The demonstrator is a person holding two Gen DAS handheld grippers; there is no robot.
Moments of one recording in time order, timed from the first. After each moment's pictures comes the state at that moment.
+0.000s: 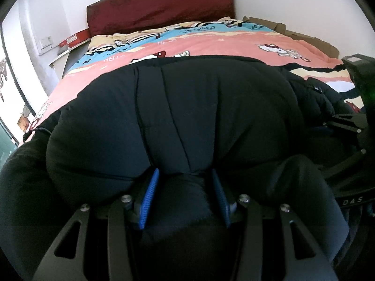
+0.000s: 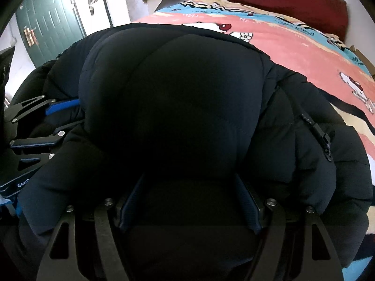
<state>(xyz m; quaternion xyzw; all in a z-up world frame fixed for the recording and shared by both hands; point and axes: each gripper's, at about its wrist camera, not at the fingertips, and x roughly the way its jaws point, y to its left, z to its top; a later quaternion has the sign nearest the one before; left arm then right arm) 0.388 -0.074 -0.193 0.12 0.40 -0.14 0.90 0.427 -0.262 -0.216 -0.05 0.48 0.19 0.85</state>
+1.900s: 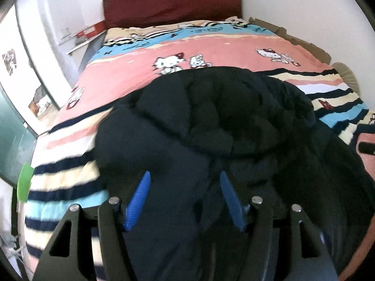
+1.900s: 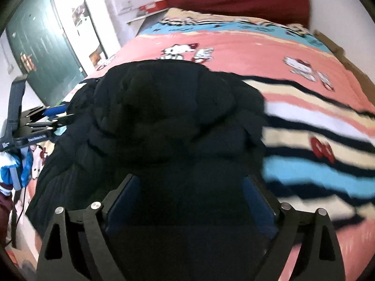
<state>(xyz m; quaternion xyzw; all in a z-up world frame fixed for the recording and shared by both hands) 0.262 0.007 -0.078 0.10 0.44 -0.11 0.89 0.239 -0.358 -0.078 0.02 0.48 0.13 0.87</state>
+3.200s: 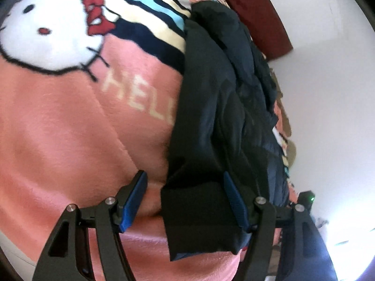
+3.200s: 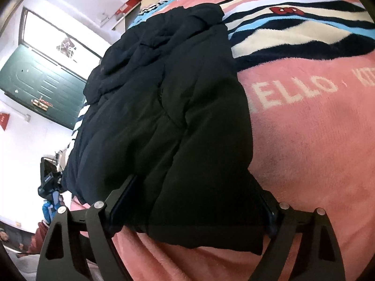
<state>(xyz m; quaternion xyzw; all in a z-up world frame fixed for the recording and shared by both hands) 0.064 0.197 -0.206 -0.38 0.51 -0.16 0.75 0.114 -0.440 -0.169 0.22 0.54 0.17 0.79</state>
